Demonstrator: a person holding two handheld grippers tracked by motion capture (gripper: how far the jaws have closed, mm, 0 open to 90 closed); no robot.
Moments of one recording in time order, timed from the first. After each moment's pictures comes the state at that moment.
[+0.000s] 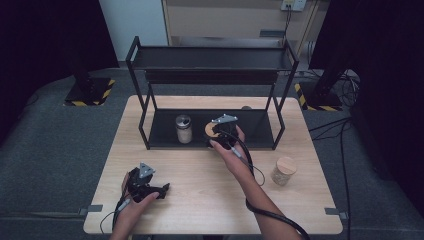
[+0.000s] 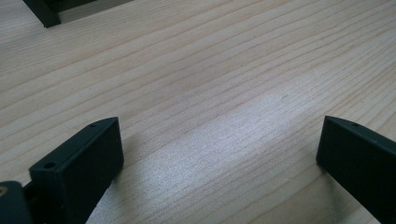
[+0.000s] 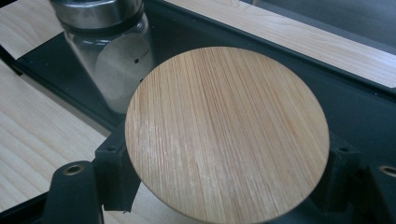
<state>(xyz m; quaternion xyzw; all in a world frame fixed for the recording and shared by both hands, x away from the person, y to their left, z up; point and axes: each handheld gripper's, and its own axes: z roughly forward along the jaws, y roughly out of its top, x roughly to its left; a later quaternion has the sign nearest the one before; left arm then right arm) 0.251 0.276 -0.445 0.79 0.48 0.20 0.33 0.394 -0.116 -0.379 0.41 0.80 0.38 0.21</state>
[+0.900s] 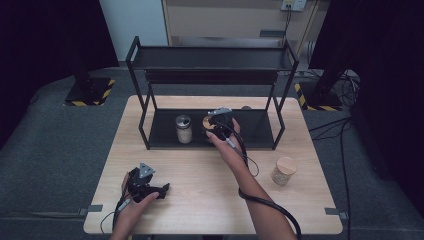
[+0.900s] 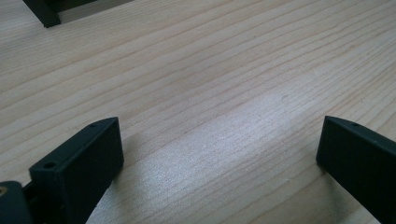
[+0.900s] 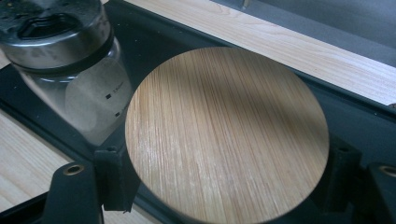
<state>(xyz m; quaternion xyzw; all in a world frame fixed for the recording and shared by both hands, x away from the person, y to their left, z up) 0.251 0.276 -0.445 0.79 0.48 0.20 0.33 0.423 -0.097 -0.378 0.42 0.80 0.37 0.22</state>
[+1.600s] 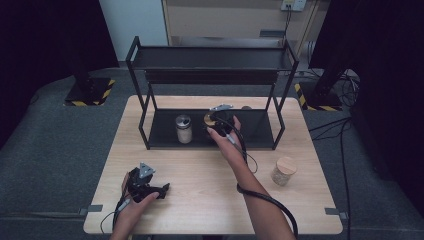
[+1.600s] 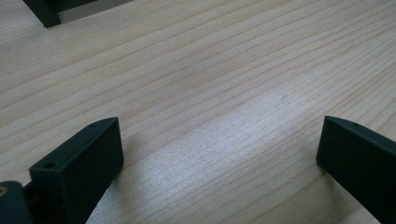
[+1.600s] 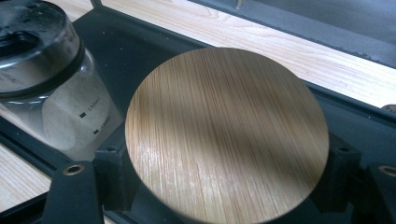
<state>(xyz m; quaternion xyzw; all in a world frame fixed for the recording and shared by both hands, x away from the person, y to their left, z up) 0.251 0.276 -0.445 0.79 0.48 0.20 0.33 0.436 -0.098 -0.381 0.44 0.79 0.37 0.22</state>
